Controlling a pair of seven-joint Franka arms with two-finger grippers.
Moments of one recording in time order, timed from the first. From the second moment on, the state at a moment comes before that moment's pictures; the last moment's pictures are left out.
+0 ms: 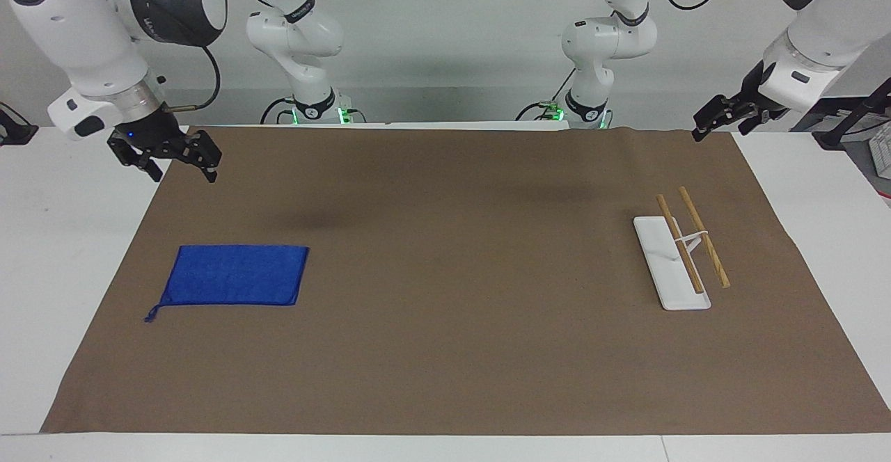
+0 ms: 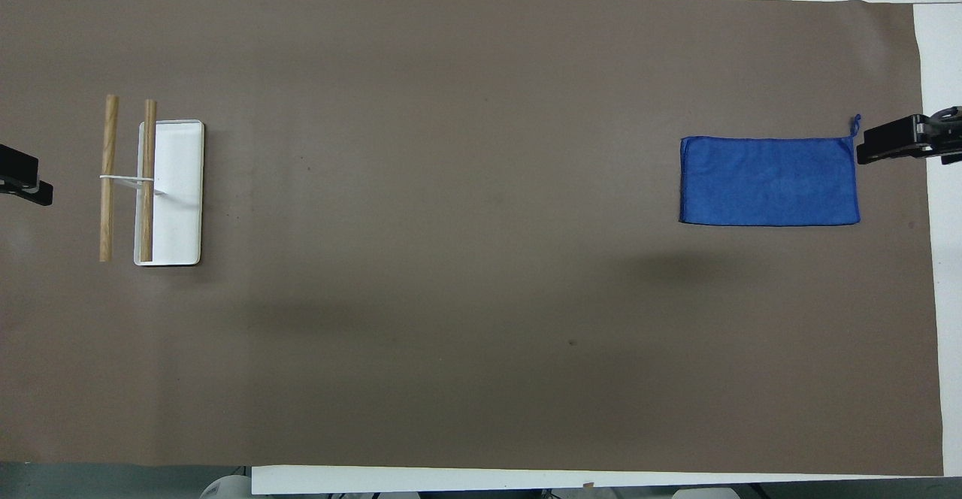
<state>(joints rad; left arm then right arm) -0.01 -0.02 -0.03 -1.54 -0.02 1.34 -0.10 -0.14 0.01 0.02 -1.67 -0.02 1.68 -0.09</state>
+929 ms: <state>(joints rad) -0.01 -0.02 -0.03 -1.54 -0.02 1.34 -0.10 -0.15 0.02 0.02 -1.79 -0.02 1.85 -0.13</state>
